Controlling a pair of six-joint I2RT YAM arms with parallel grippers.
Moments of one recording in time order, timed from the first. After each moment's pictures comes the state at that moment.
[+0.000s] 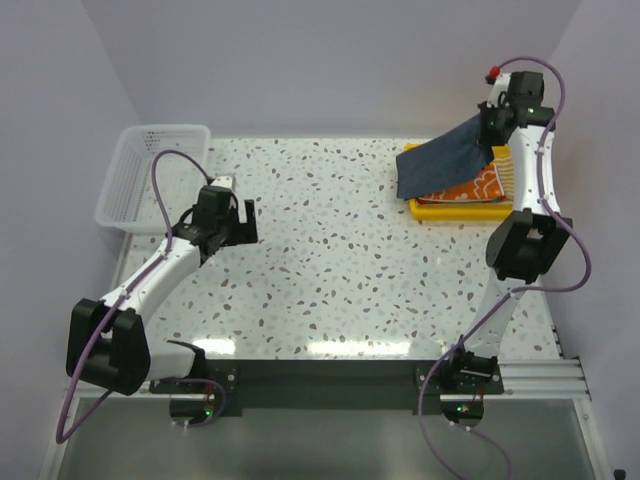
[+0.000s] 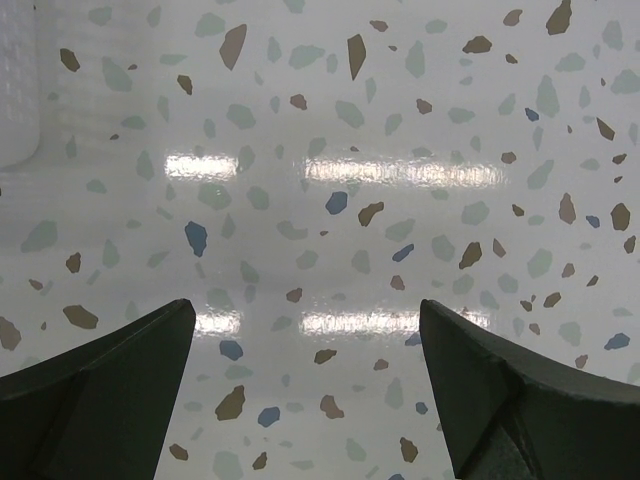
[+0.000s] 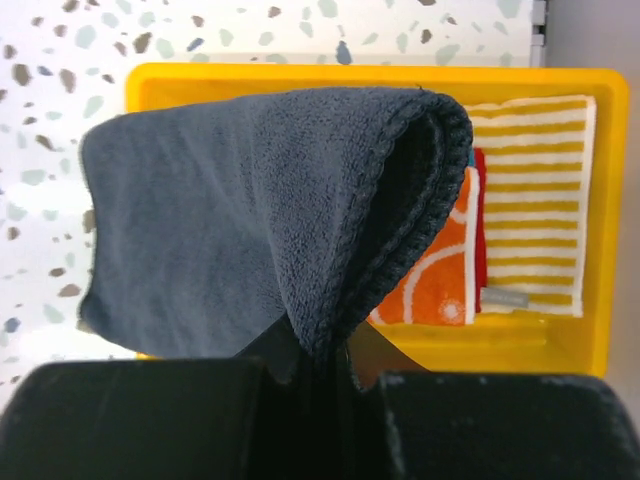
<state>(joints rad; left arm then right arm) -0.27 1.30 0.87 -0.38 -0.16 -0.30 -0.18 2.08 2.22 -0.91 -0.11 -0.13</state>
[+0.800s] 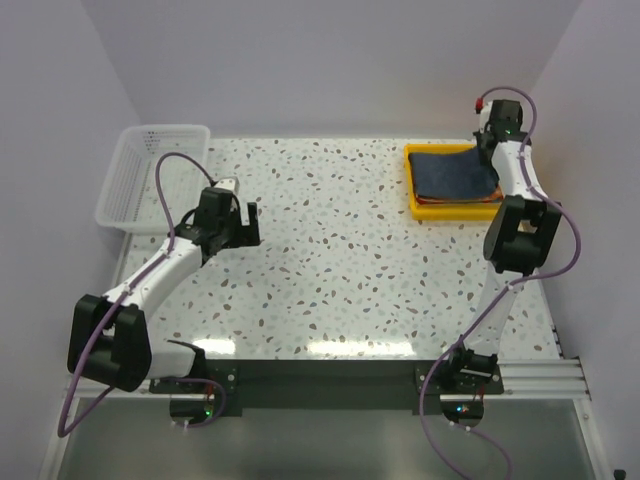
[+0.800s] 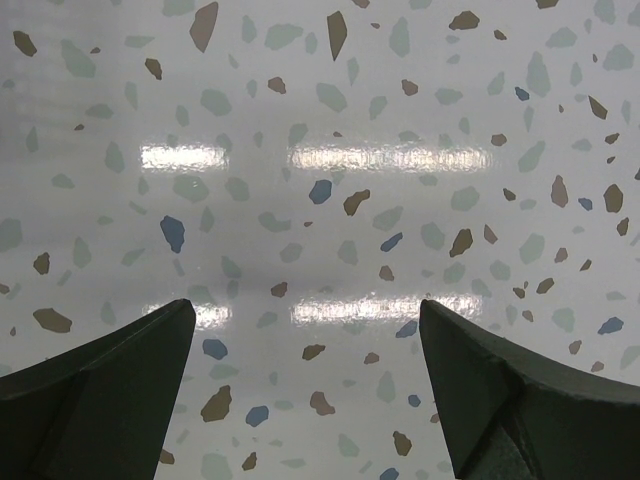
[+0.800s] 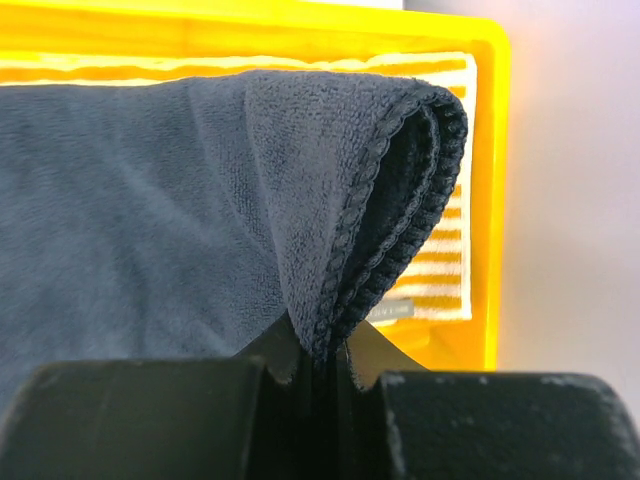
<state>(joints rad) -0.27 1.31 0.85 -0.36 -0.11 -0.30 -0.18 2.15 1.97 -0.62 0.23 -0.34</state>
